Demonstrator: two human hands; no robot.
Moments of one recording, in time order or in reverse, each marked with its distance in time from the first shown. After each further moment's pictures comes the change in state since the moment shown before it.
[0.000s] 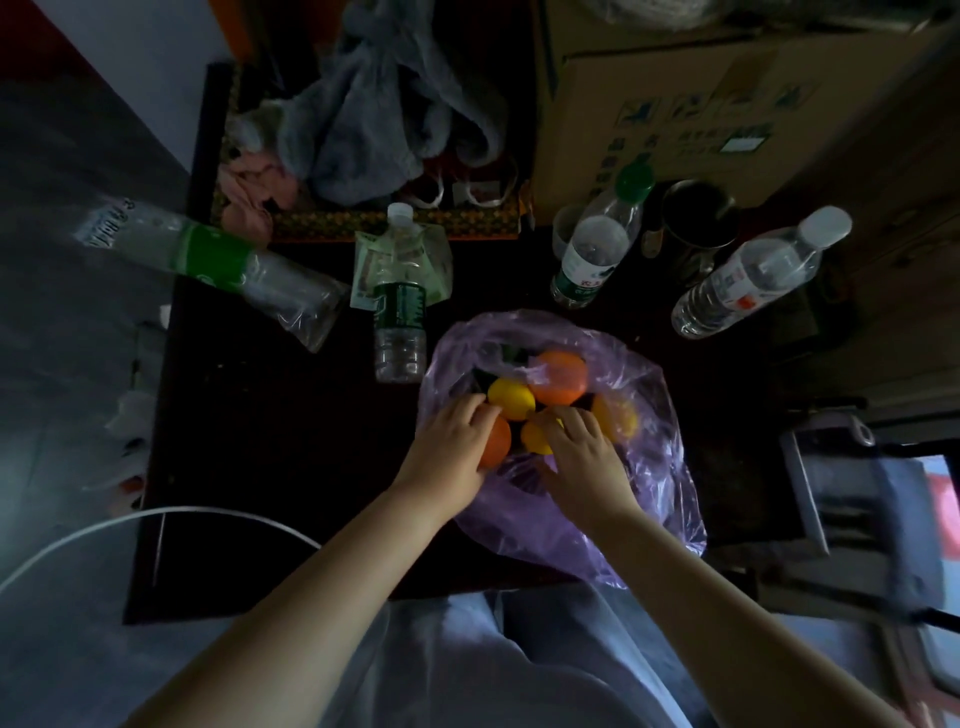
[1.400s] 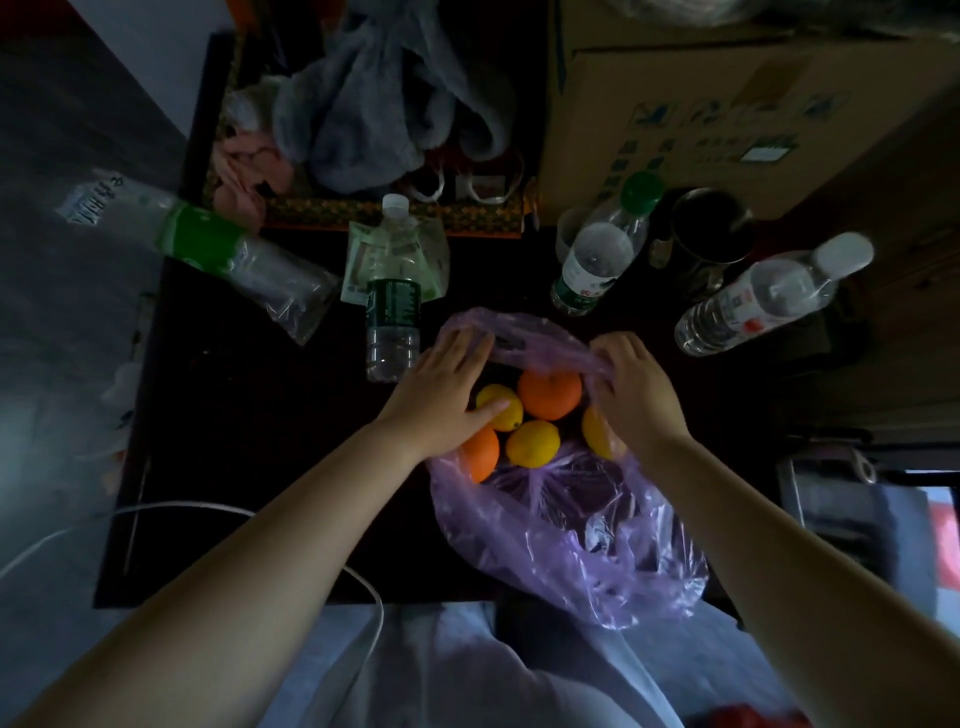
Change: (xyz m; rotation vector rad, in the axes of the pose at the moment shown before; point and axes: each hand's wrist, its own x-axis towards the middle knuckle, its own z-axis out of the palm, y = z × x) left_hand 0.060 -0.022 -0.020 -0.032 -0.032 -0.046; right_hand 0.075 0.065 -0.062 0.172 0.103 0.063
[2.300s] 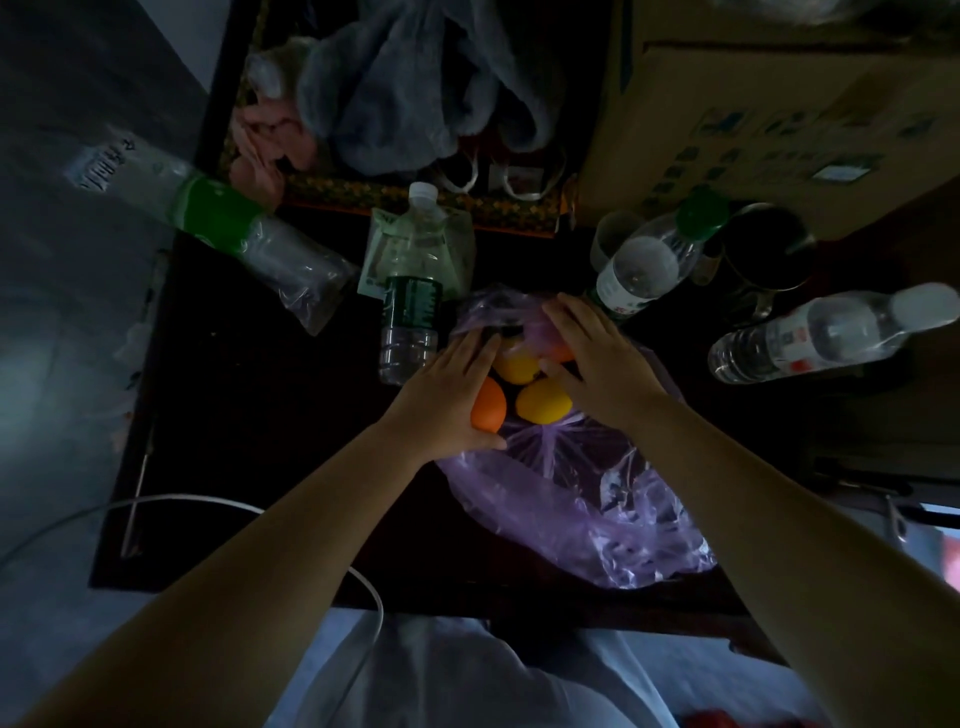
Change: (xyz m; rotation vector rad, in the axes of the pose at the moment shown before) left_hand 0.008 -0.016 0.006 -0.047 -0.036 -0.028; right_hand 0.071 -0.009 0.034 -0.208 -0.332 -0.254
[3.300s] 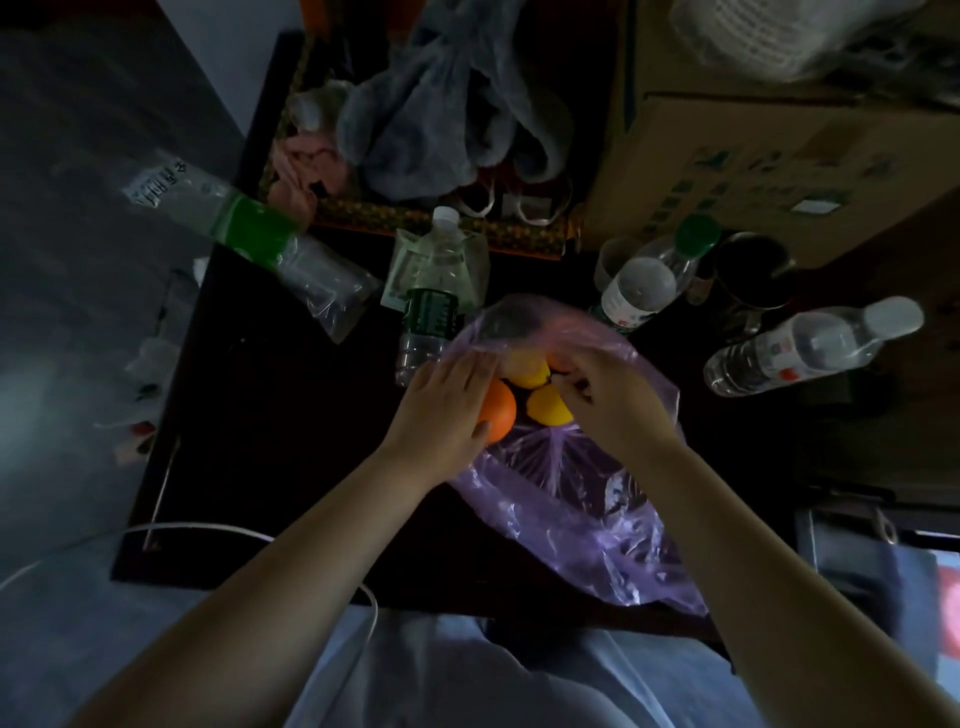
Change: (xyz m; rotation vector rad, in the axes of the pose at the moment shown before) left_hand -0.042 0.012 -0.019 0.214 0.165 -0.028; right_hand -0.038 -0.056 -0.026 0.111 0.152 0.127
